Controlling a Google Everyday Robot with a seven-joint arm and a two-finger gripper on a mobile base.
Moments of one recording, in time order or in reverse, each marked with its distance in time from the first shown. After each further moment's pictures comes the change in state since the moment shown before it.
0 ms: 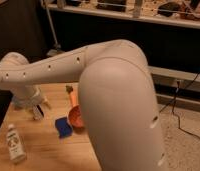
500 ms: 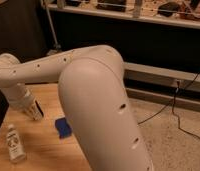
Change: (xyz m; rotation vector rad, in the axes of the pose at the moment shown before) arm -0.016 0.037 0.024 -0.081 0.110 -0.031
